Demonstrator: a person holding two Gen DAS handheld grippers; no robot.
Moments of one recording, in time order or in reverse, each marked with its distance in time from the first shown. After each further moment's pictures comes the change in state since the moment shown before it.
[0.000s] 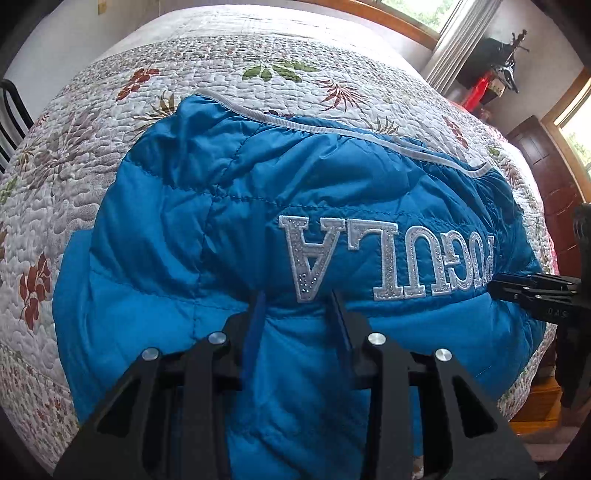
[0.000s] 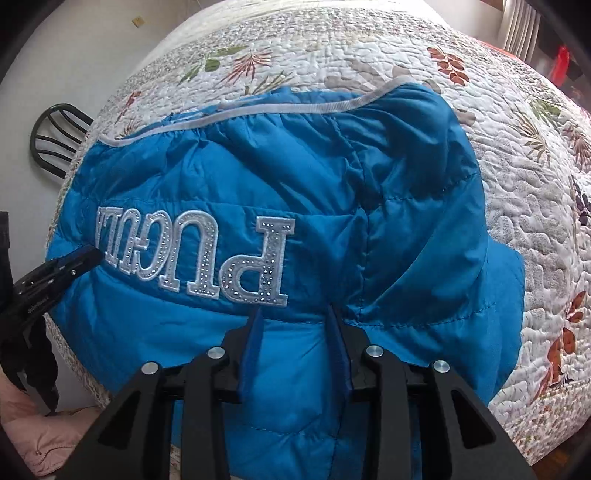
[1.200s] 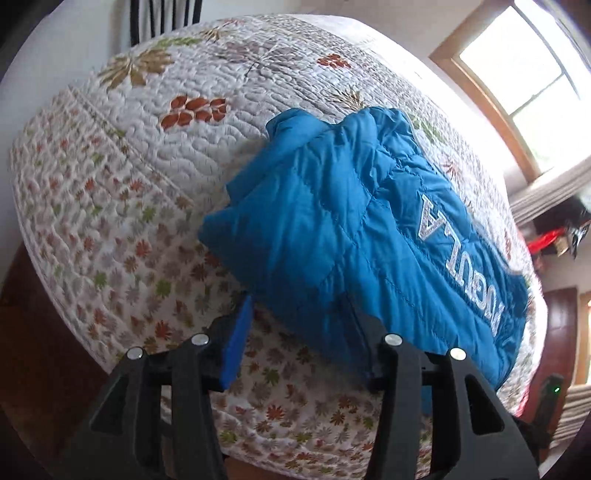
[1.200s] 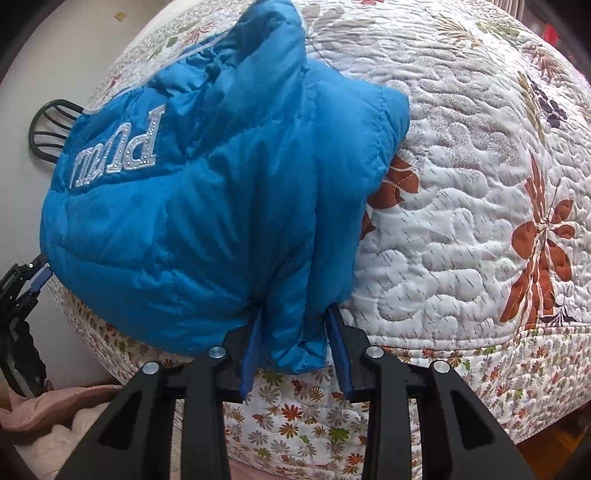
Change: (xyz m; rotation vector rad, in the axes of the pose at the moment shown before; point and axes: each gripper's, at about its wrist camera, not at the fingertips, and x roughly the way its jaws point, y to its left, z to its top) left arm -0.076 0.060 -0.116 -0.665 -0.123 0.085; right arm -0.027 -0.107 -0.090 0.044 0.121 0.059
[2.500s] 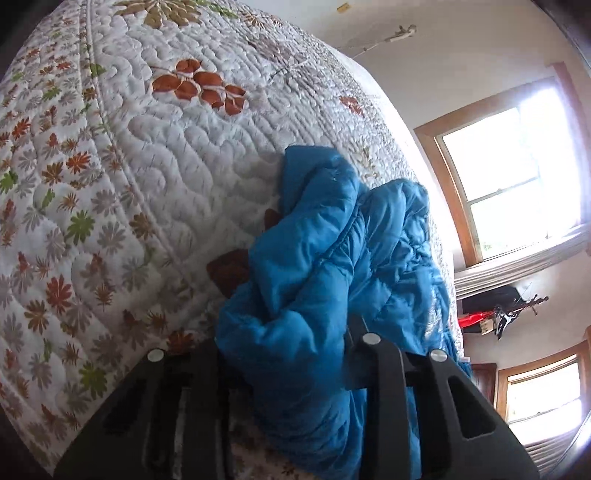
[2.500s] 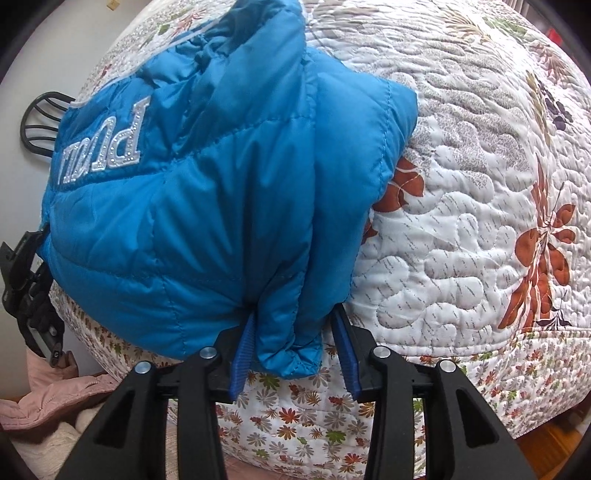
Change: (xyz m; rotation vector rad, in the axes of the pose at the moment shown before) left arm 0.077 0.045 0.036 -0.246 -0.132 -0.322; right arm 0.021 -0.008 0.034 -0.010 0.064 -0.023
